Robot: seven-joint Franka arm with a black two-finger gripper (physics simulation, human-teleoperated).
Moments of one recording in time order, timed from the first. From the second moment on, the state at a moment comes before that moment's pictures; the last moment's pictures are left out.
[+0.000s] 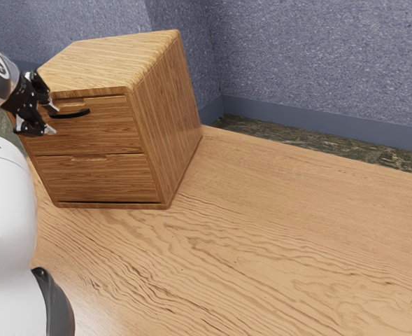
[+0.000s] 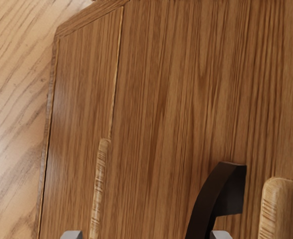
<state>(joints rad) 2.32 -0.78 -1.18 -1.67 -1.08 1.85 -1.00</state>
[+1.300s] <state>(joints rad) 2.32 -0.78 -1.21 -1.64 -1.08 1.85 -0.95</state>
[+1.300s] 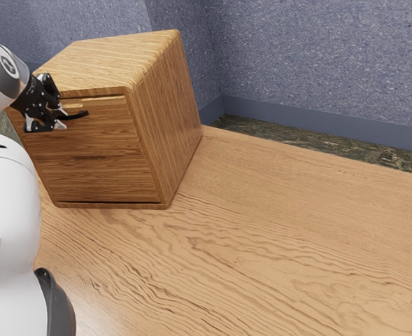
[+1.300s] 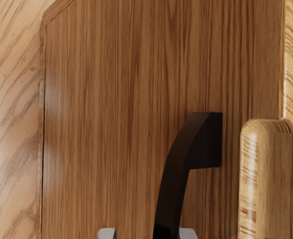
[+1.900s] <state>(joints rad) 2.30 -0.80 -1.20 -1.66 -1.07 1.85 -0.95</state>
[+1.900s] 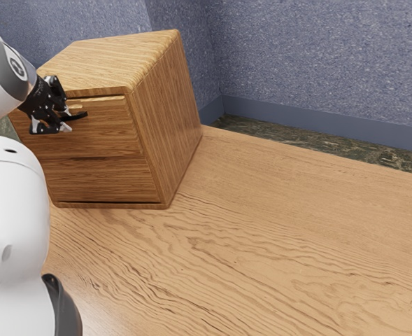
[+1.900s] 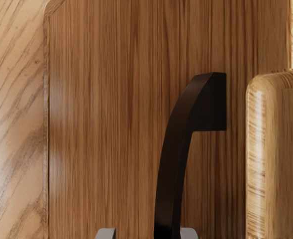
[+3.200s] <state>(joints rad) 2.22 -0.87 -1.09 -1.76 -1.07 1.80 -0.95</state>
